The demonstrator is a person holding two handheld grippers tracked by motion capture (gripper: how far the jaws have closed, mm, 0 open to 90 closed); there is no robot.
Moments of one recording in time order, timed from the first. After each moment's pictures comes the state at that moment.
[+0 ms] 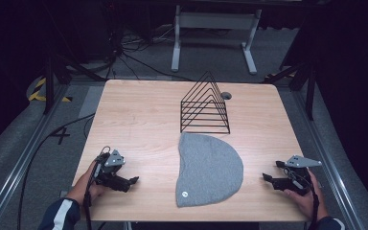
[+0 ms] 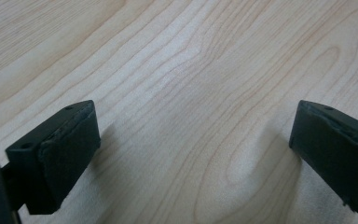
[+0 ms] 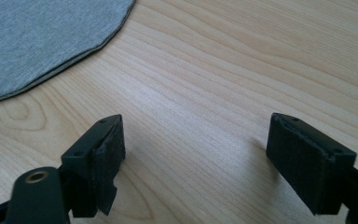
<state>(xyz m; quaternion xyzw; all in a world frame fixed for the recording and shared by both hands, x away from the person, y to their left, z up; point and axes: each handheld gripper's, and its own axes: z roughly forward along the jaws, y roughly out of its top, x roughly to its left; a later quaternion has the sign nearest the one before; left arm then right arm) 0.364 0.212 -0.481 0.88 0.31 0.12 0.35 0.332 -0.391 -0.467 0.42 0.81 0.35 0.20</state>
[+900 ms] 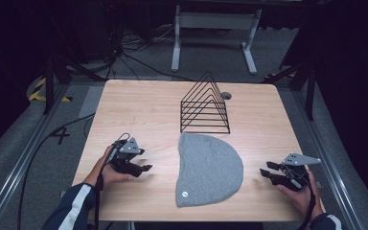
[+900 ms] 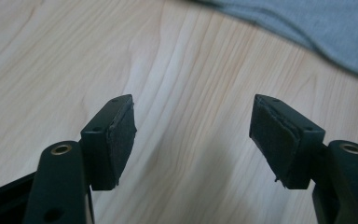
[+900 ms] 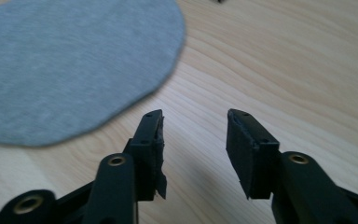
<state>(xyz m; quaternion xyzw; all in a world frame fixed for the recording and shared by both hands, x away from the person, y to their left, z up) 0.401 0.163 -0.450 0.90 0.21 0.08 0.38 0.325 -0.364 -0.439 0.40 0.82 0.37 0.19</state>
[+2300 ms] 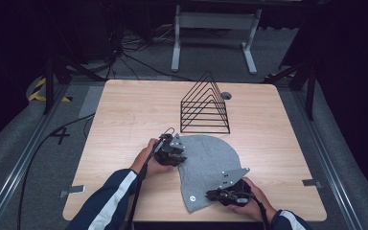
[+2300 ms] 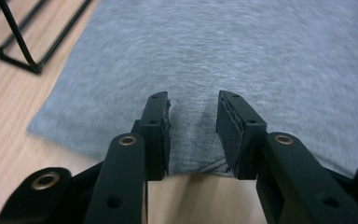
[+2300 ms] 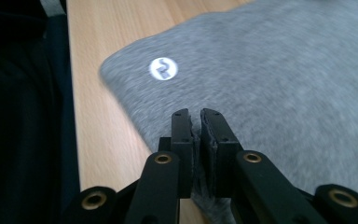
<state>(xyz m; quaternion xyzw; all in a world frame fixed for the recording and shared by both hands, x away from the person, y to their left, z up) 0.420 0.051 -0.457 0.93 0.15 0.09 0.32 0.308 -0.208 -0.458 0.17 0.92 0.36 0.03</state>
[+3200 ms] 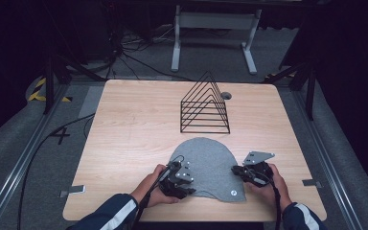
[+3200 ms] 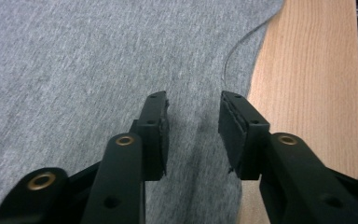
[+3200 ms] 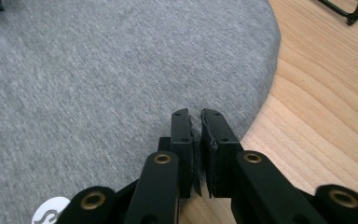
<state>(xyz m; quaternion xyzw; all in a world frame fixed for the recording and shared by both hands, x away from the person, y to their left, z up) 0.339 0.032 -0.458 0.93 0.11 0.03 0.34 0.348 -0.274 -0.453 0.31 0.88 0.32 0.16</state>
